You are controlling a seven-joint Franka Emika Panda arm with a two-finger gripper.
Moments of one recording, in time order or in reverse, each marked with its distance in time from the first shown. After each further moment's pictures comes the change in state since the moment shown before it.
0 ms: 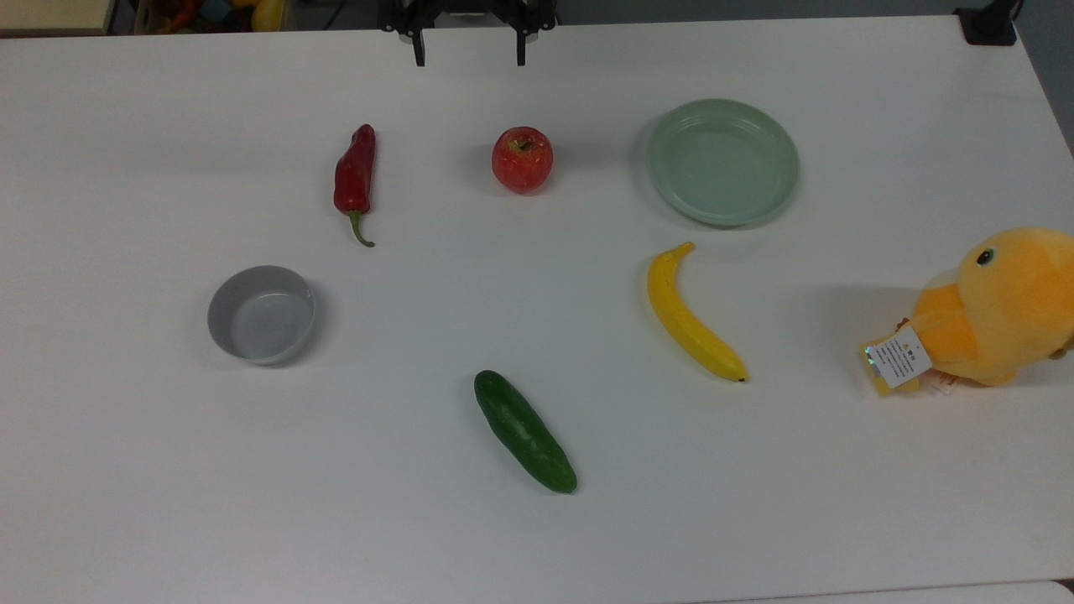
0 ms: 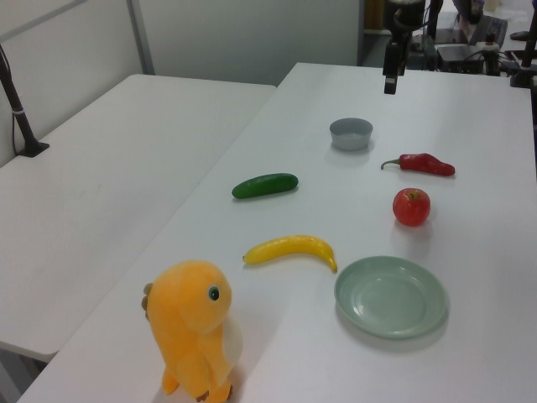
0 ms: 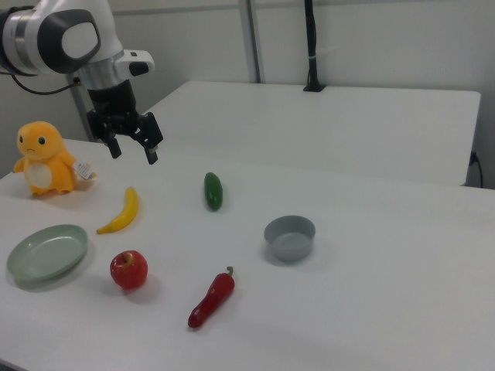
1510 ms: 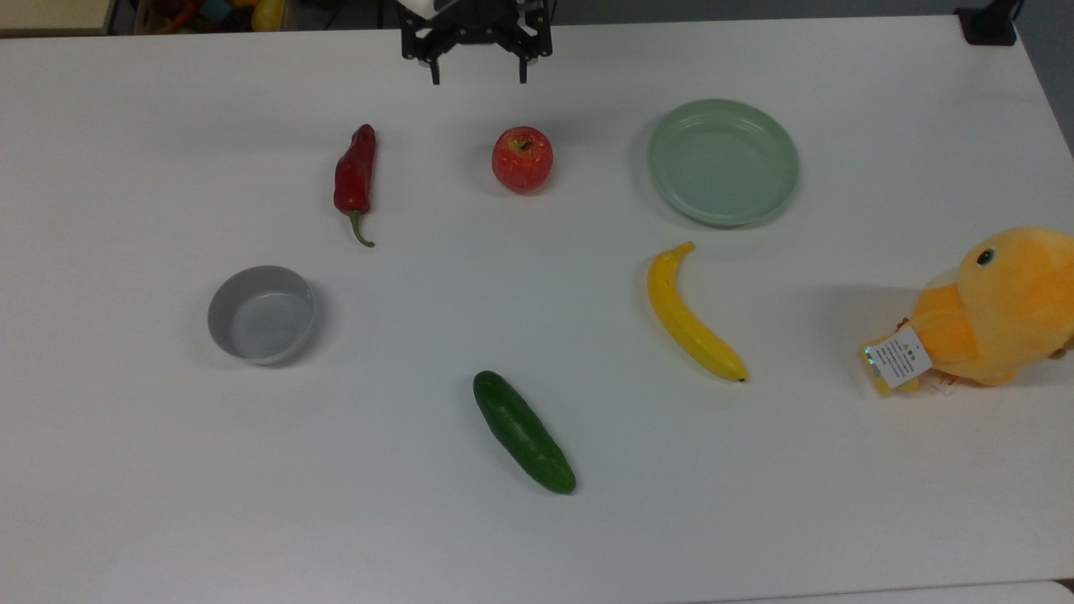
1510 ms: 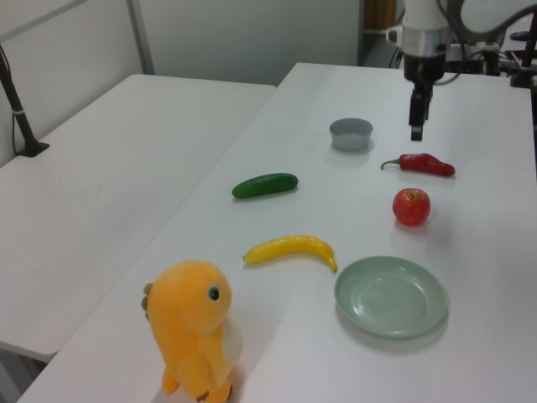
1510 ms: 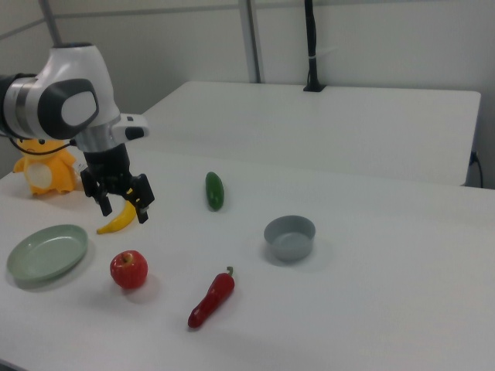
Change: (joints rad) arm 0.018 -0.113 0.000 -0.370 0.000 0.169 -0.002
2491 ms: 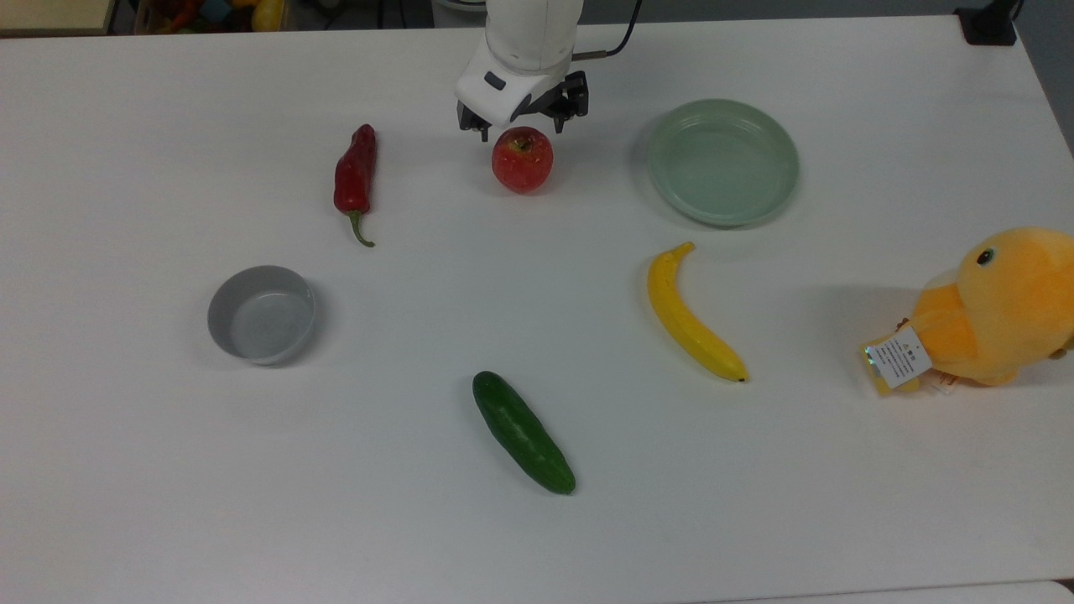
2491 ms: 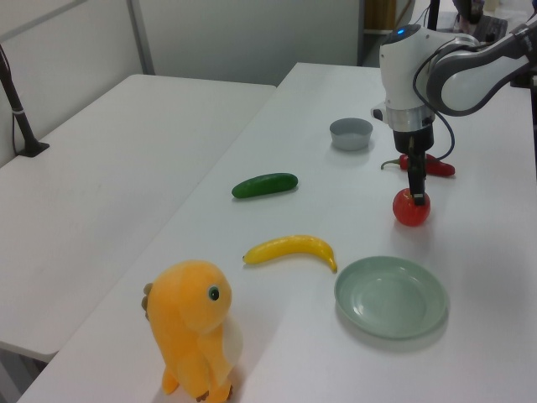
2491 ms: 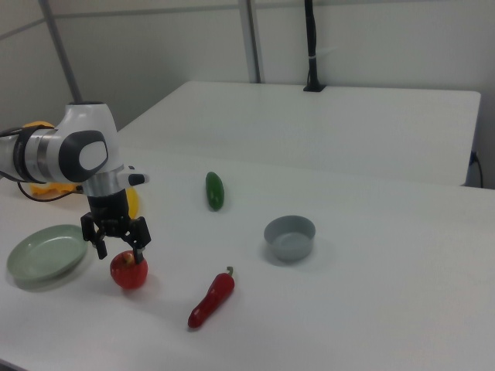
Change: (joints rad) arm 0.042 0.174 0.048 -0.070 -0.019 0.096 -0.013
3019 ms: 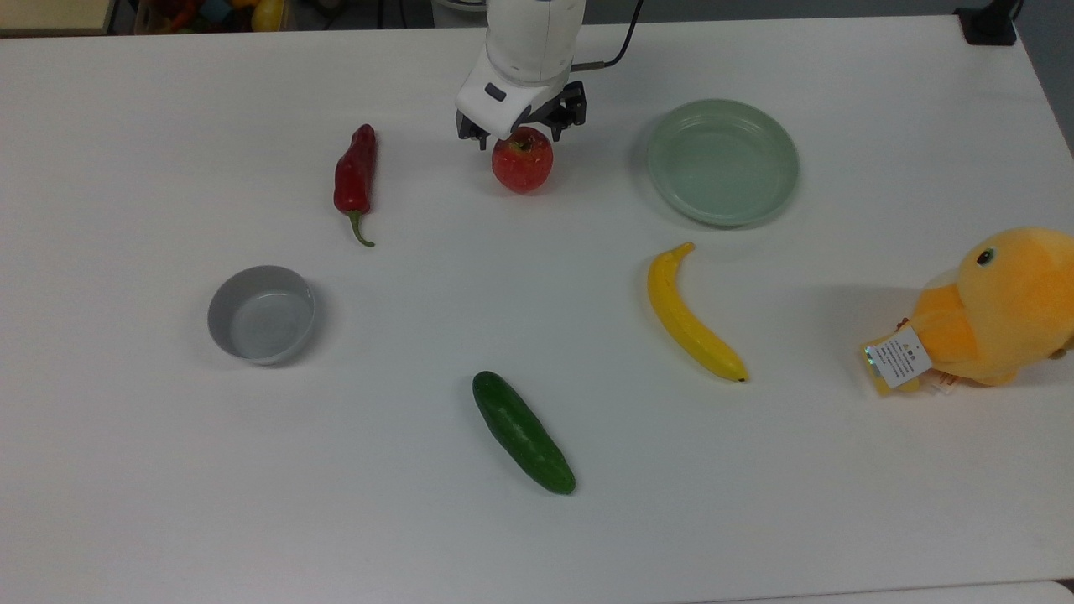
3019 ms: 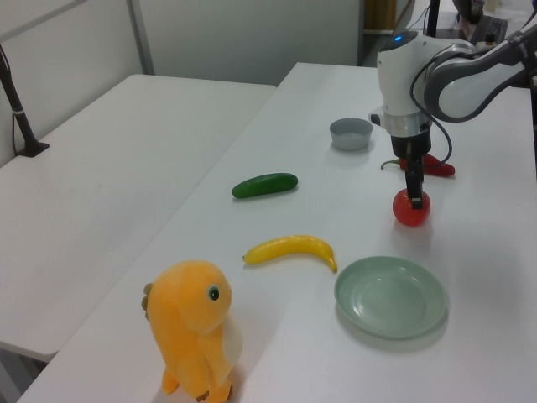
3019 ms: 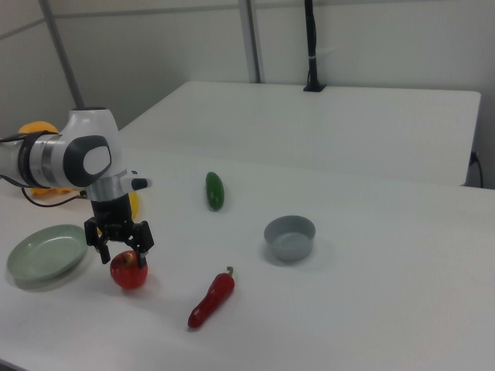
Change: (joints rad) arm -0.001 0.027 0.000 0.000 -0.017 0.019 0.000
